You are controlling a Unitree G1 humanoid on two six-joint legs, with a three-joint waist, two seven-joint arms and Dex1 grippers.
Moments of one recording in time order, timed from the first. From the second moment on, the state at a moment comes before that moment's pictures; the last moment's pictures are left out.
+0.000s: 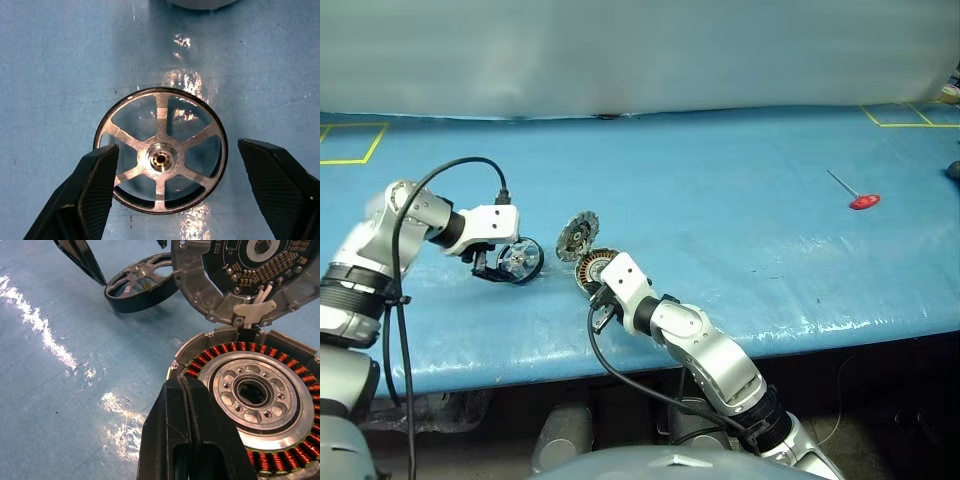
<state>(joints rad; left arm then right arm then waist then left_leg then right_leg) -0.70 0.96 -0.36 0.39 0.08 0.10 -1.42 -0.19 -0.07 0.54 -0.29 0.06 0.68 0.35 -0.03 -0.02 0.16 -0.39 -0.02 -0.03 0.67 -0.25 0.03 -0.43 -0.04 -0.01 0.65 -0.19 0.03</state>
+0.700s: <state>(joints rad) -0.71 0.94 -0.36 0.43 0.12 0.13 -1.41 -0.19 -0.08 0.54 -0.29 0.06 0.68 0.34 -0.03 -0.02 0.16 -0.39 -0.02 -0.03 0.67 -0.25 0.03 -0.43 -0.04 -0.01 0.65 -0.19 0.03</state>
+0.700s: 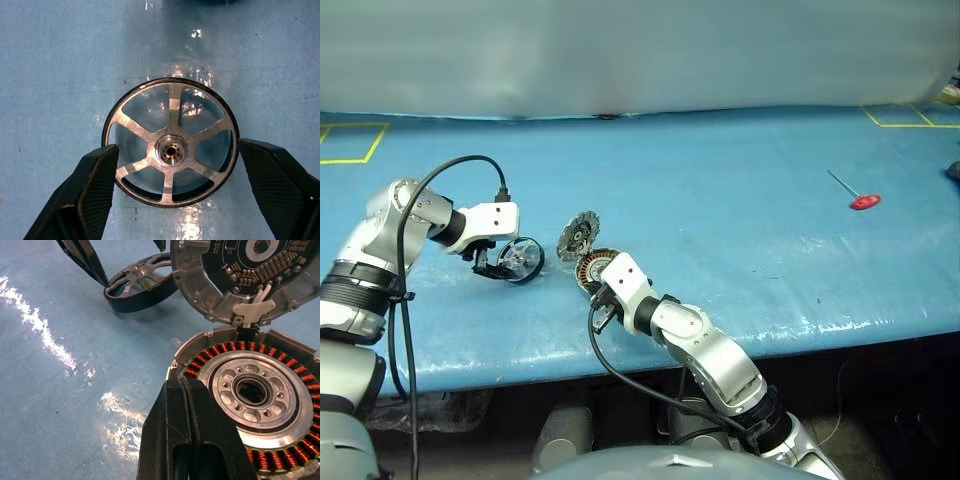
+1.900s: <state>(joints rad) -0.71 0.90 -0.36 0.47 0.18 0.10 -1.38 -0.18 -0.08 0.54 -0.30 0.05 0.69 0.34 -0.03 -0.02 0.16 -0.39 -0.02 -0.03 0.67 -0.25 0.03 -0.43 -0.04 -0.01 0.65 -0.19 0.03</state>
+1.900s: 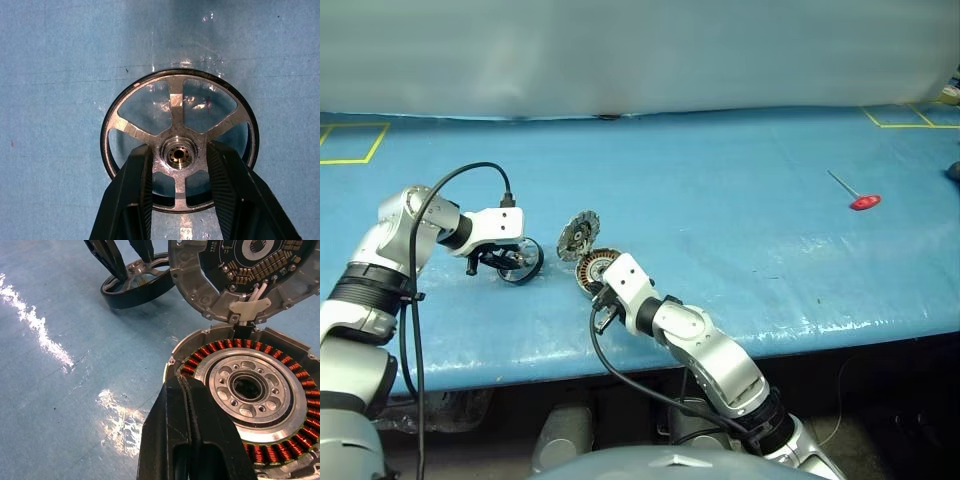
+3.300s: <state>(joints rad) -0.90 0.86 -0.21 -0.09 0.00 0.33 -1.33 -0.18 -0.23 0.46 -0.35 0.07 0.67 0.44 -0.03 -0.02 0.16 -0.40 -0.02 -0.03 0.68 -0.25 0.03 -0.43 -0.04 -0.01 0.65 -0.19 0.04</state>
